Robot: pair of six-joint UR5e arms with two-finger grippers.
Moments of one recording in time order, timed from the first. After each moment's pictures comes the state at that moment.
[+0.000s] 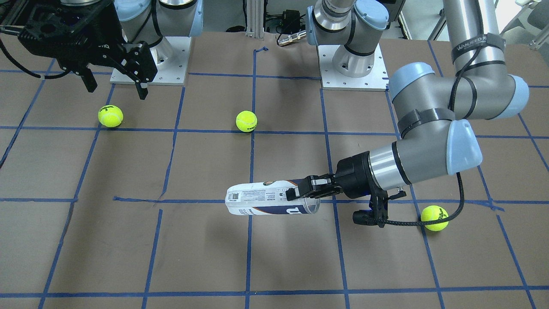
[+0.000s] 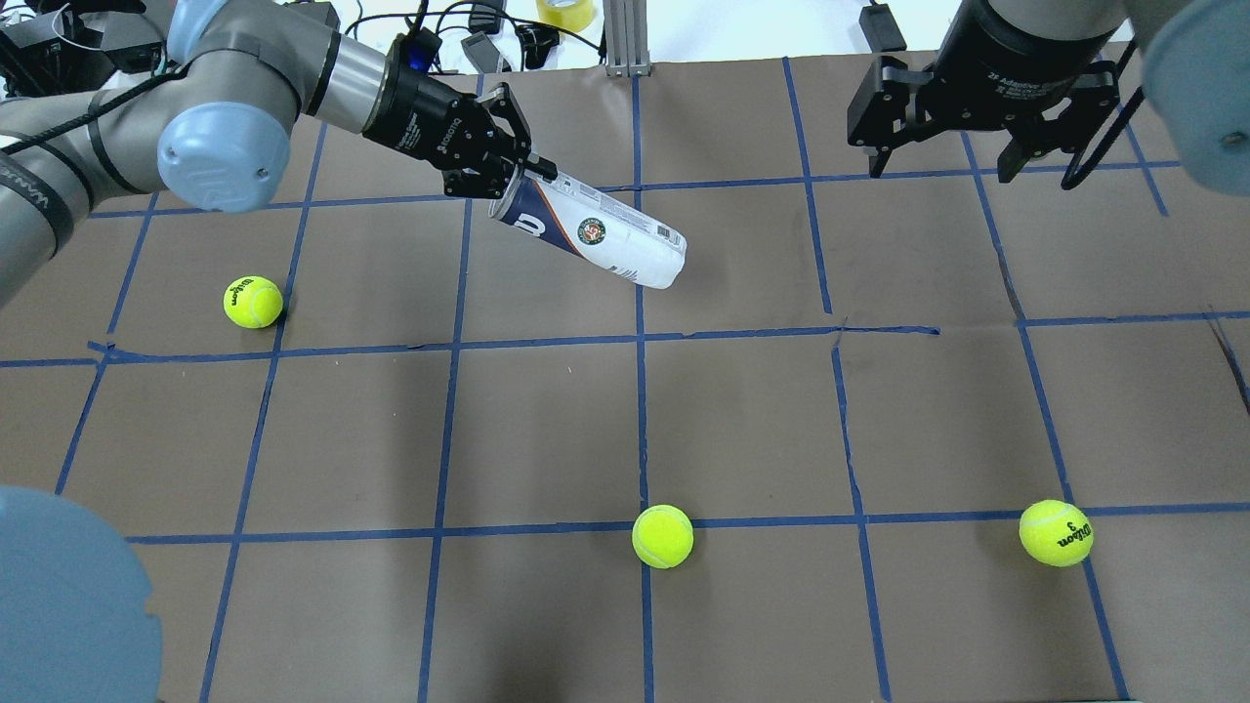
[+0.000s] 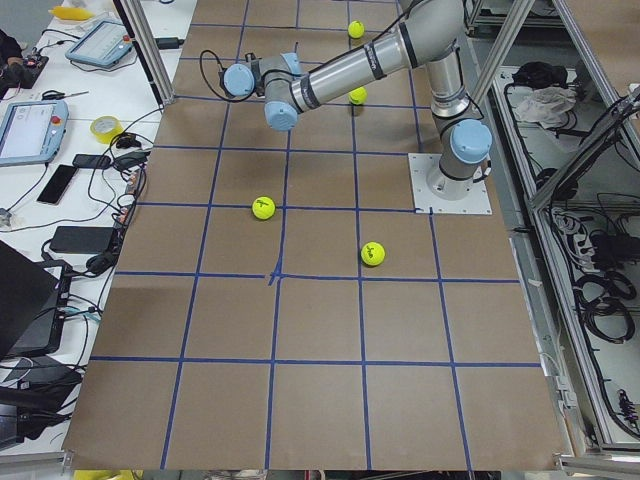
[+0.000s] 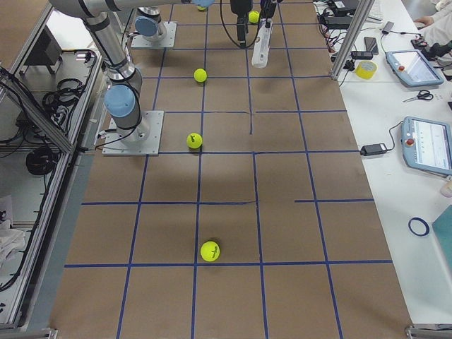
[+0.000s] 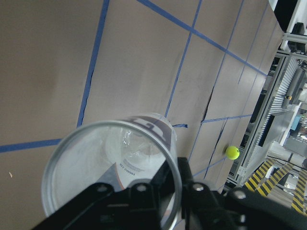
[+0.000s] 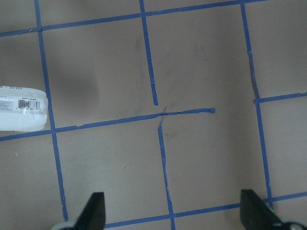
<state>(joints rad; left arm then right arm) -1.51 -1.93 -1.55 -1.29 0.77 -0.17 1.61 -1.64 1.53 -1.62 -1.62 0.17</state>
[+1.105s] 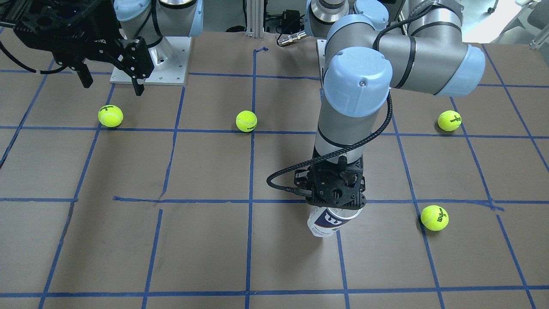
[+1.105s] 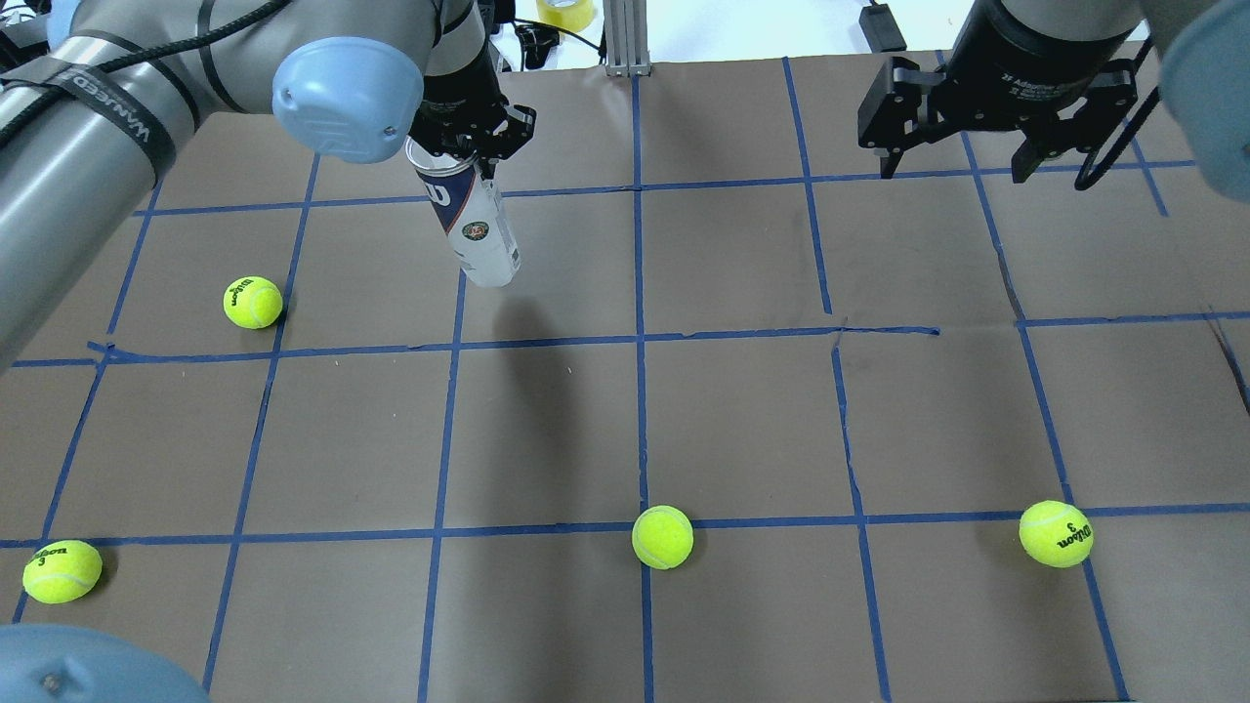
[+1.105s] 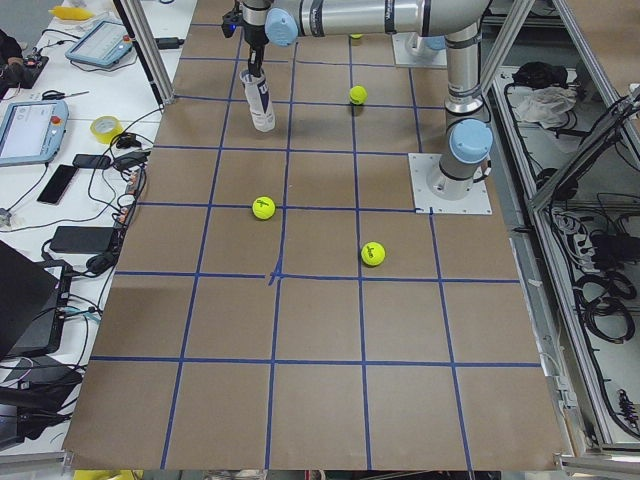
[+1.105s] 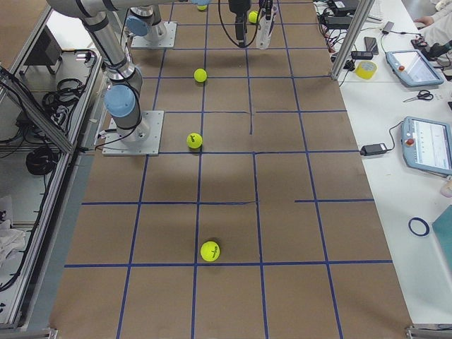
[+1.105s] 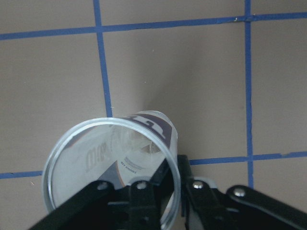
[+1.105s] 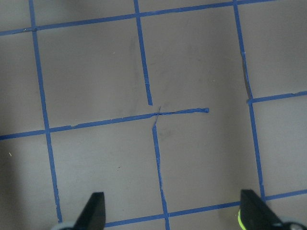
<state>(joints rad) -1.75 -1.95 -1.38 -1.24 1.66 -0.02 1.61 -1.65 1.54 -1.62 -1.64 0.17</state>
